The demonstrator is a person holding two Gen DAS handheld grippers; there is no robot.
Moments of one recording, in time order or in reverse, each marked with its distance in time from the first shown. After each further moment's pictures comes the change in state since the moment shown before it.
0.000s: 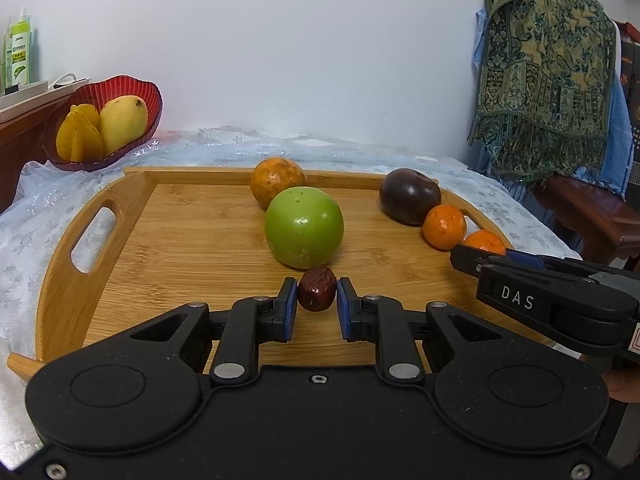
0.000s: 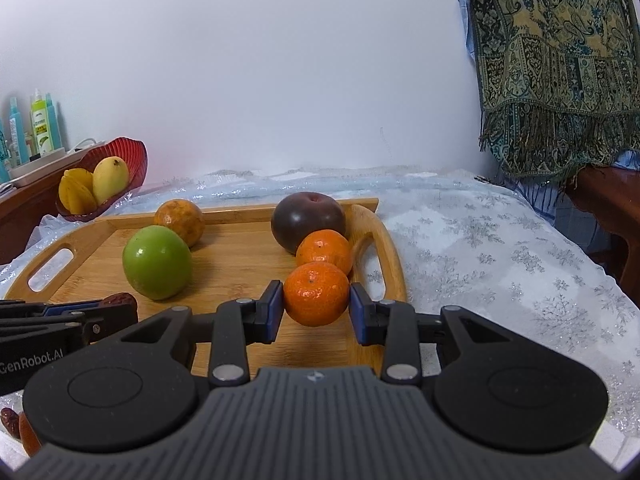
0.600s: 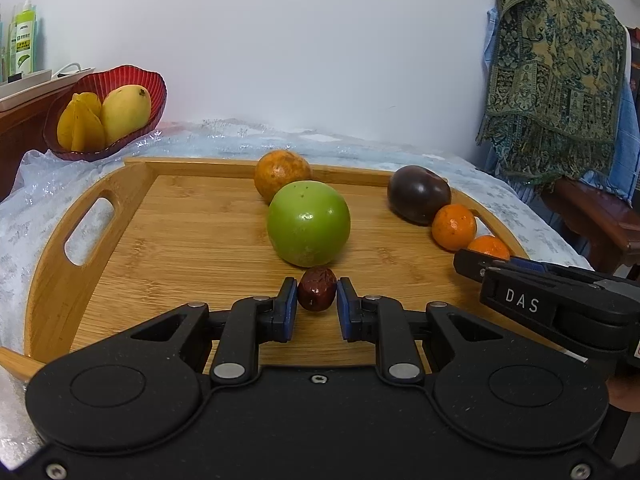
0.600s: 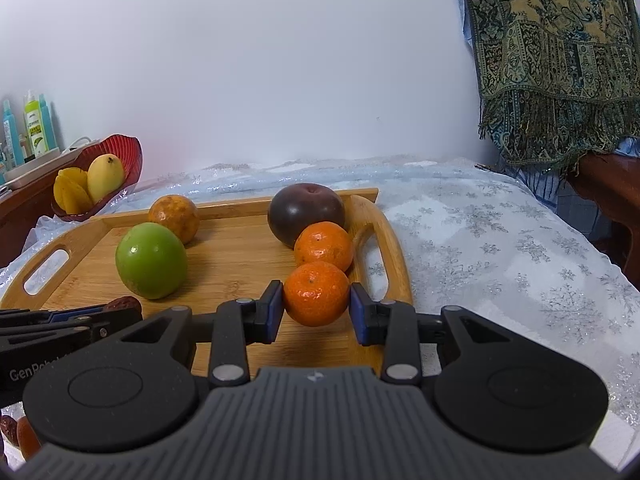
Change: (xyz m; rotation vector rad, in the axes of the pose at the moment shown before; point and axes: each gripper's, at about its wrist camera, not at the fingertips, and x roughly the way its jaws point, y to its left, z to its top) left arm 0.013 0.001 0.000 -0.031 0.013 0.014; right arm 0.008 -0.002 0.000 0.025 0.025 -0.003
